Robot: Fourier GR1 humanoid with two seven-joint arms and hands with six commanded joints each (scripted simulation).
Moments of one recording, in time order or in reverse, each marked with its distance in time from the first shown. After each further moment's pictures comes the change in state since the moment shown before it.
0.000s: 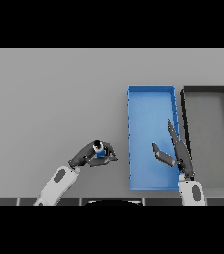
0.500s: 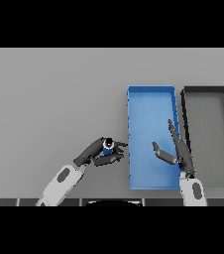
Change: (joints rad) left arm -0.031 -0.033 -0.026 -0.122 0.003 0.029 -0.062; right arm -0.023 -0.012 -0.012 0.053 0.008 0.004 -0.037
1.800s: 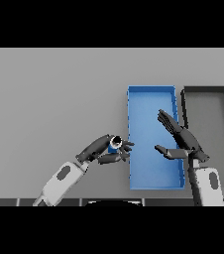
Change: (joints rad) left arm -0.068 0.004 -0.010 -0.122 0.024 -0.026 0.183; right arm -0.153 -0.152 -0.030 -0.135 -0.487 0.352 0.142
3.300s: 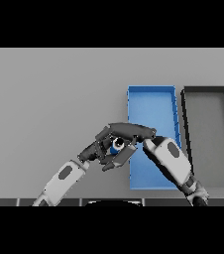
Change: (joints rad) left arm -0.017 -0.007 -0.003 0.008 -0.106 -0.035 0.007; right arm -0.582 0.128 0.345 0.056 -0.161 0.186 0.330
